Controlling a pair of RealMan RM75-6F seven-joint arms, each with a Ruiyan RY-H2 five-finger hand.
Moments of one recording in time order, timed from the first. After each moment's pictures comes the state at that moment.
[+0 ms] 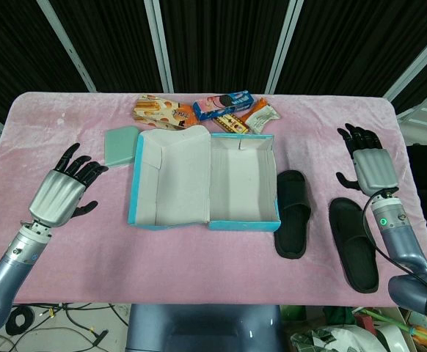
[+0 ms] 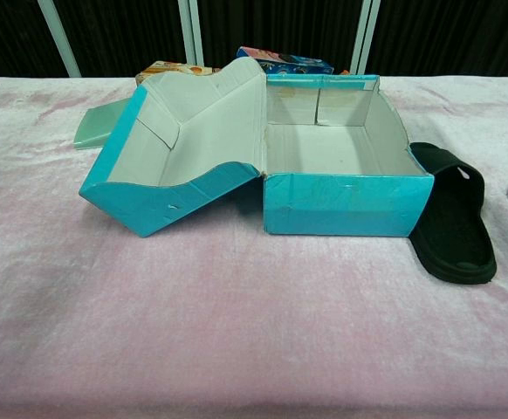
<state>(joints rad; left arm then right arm) -0.48 -1.20 -0.20 -1.54 1.64 1.28 0.25 0.57 -1.18 0.32 -1.38 -1.18 0.94 -0.07</state>
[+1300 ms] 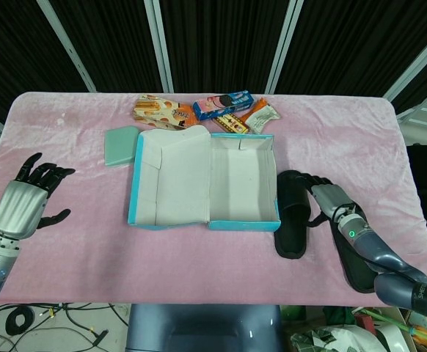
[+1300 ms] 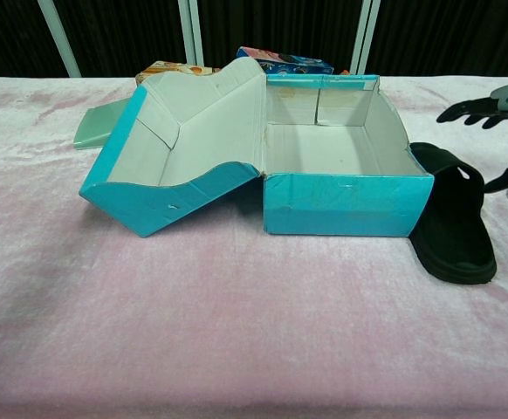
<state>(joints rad) -0.38 -1.09 -0.14 -1.64 1.57 1.38 0.16 0.73 -1.16 0.15 -1.48 -1.04 0.56 0.02</state>
